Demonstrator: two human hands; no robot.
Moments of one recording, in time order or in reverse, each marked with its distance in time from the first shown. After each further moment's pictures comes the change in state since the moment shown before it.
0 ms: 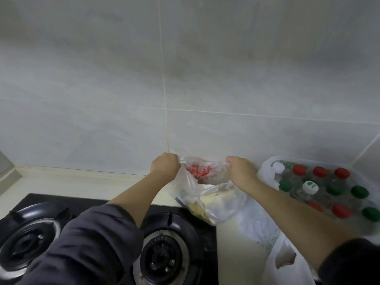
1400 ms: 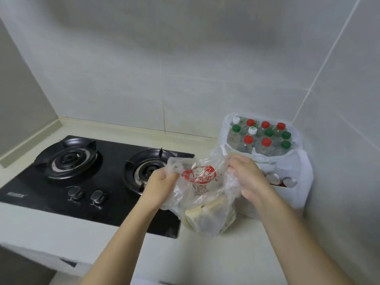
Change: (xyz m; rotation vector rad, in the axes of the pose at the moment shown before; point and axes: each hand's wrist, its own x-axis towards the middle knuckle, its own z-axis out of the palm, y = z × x) left_hand -0.391 0.108 0.000 -1.218 0.020 -0.186; right_hand -0.323 0.087 -0.070 1.087 -0.134 0.170
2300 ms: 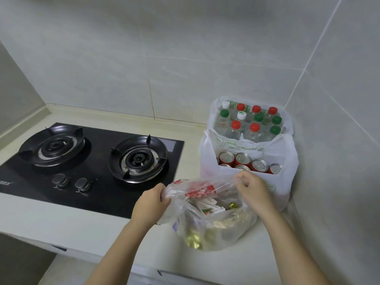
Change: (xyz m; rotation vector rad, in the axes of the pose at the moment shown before) left_hand -0.017 -0.069 0.053 0.684 -0.009 -0.110; right_hand 0.002 0.100 -0.085 -0.490 0.043 -0.190
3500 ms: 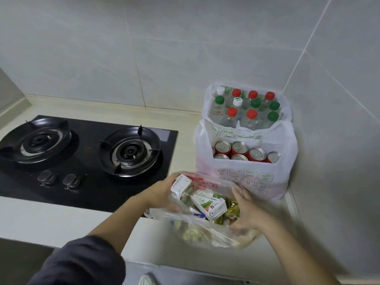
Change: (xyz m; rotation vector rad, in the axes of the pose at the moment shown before) left_hand 0.078 -0.027 0.041 -0.007 -0.500 0.371; right_hand -0.024 0.050 0.016 -0.603 -0.616 0.177
